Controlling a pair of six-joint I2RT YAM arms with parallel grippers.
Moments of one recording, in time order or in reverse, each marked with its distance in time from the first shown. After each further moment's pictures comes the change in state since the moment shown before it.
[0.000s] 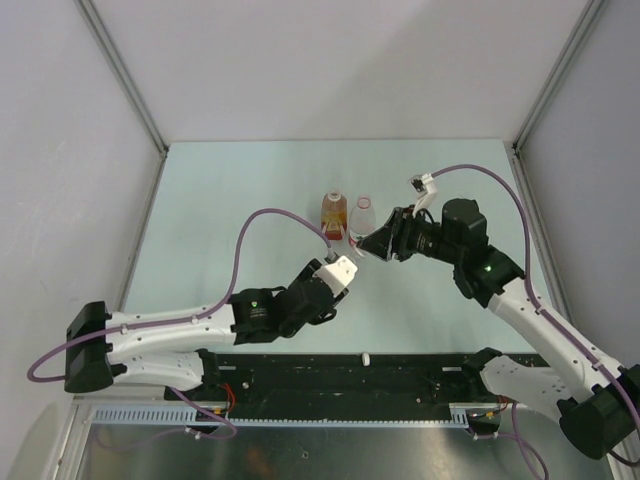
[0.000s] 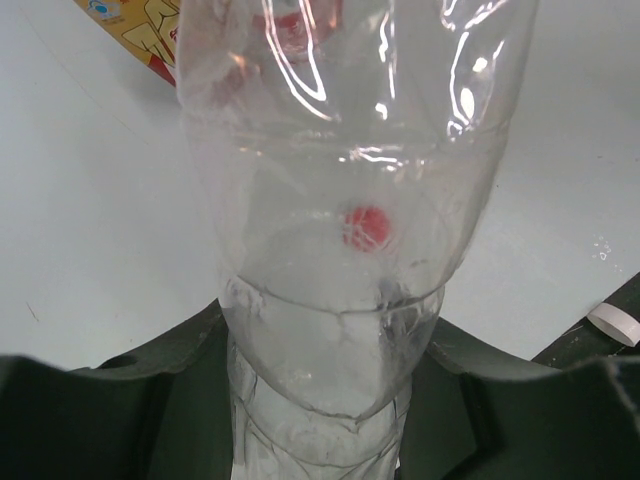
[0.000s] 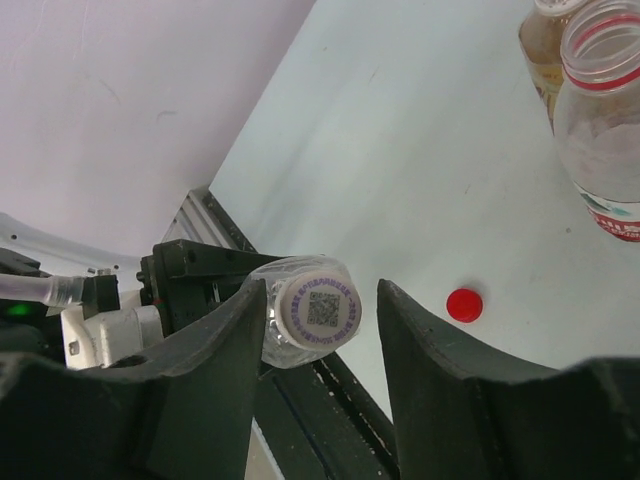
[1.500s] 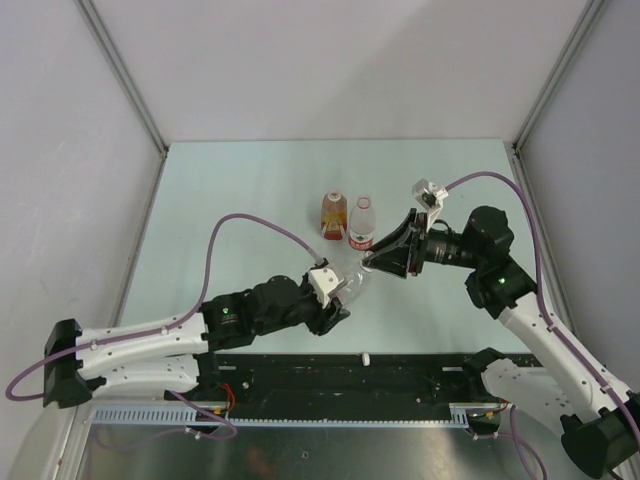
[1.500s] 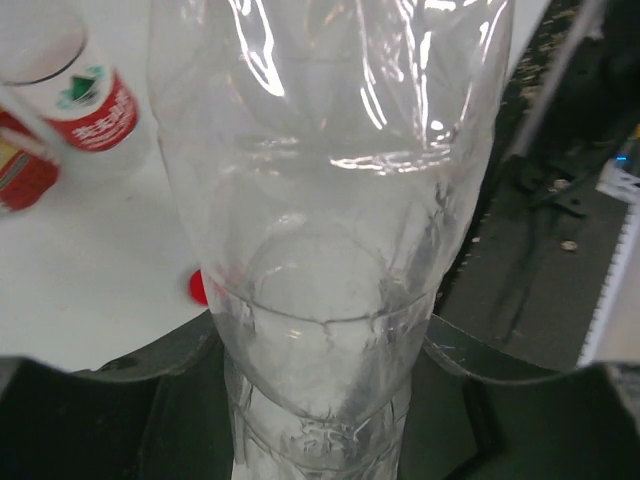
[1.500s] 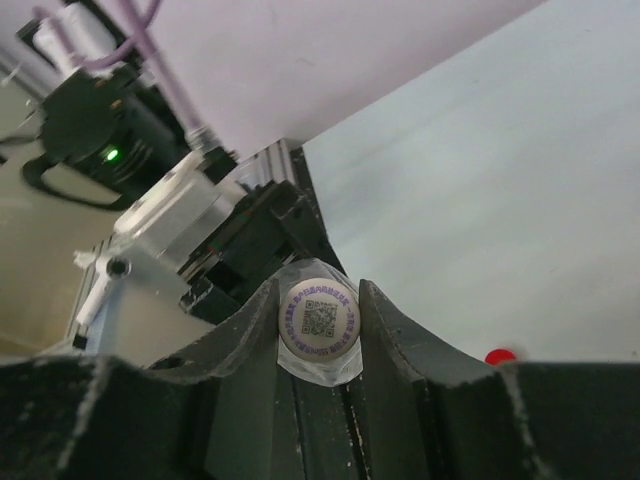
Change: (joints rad) left arm 0.034 -0.177 -0.105 0.189 0.430 0.000; right arm -0.054 -0.092 -0.056 0.198 -0.396 -0.142
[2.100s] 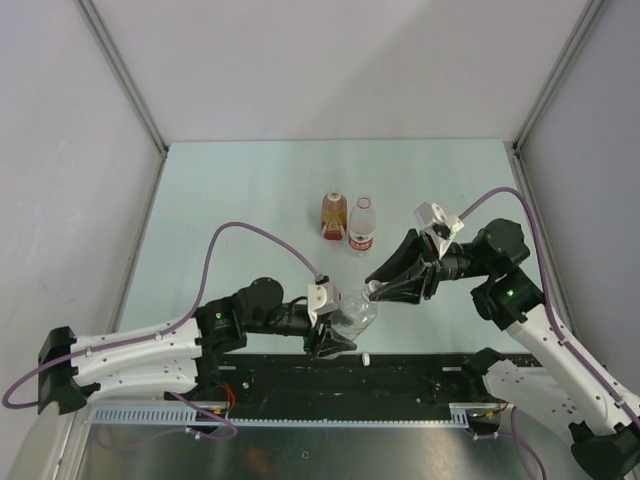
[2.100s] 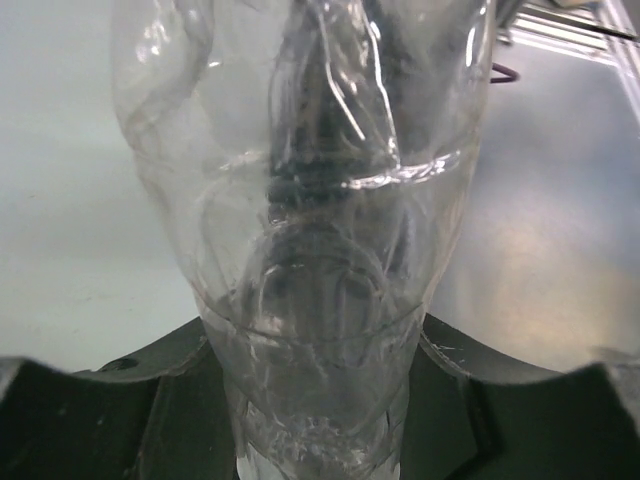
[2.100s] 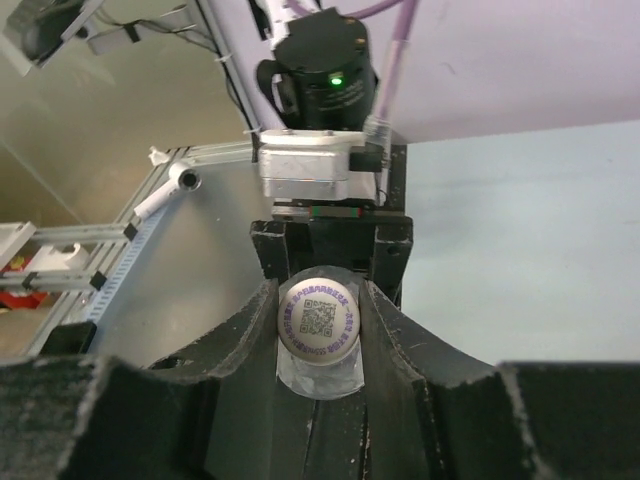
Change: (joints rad) left arm 0.029 -0.094 -0.107 0.202 0.499 -0.012; right arm 0.060 -0.067 0.002 0.115 -0.289 -0.080
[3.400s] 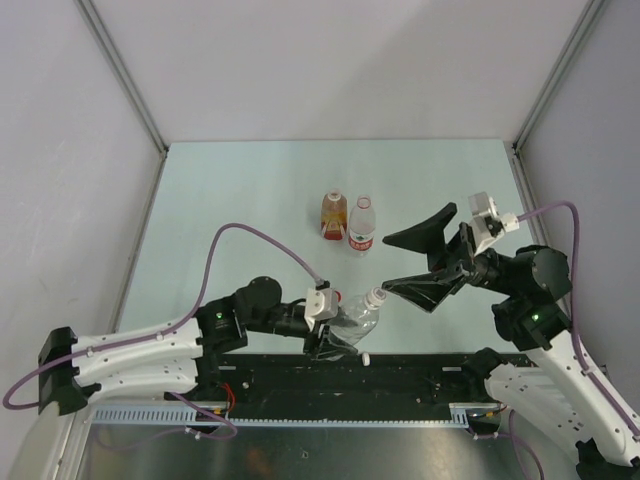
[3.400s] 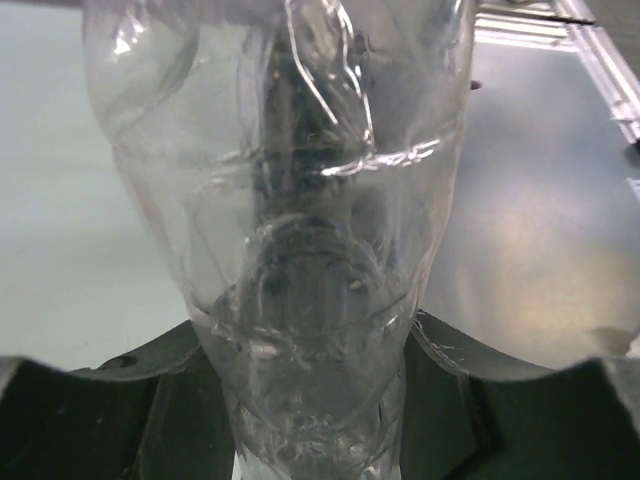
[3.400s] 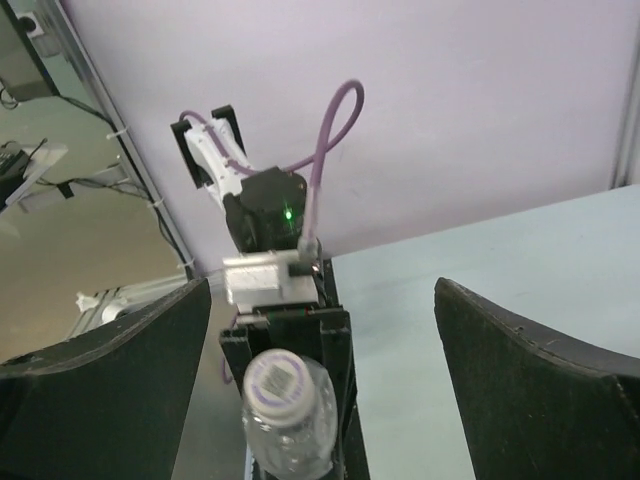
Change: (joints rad) left arm 0.012 -0.002 -0.005 0.078 0.143 0.062; right arm 0.025 -0.169 0.001 0.115 0.338 0.174
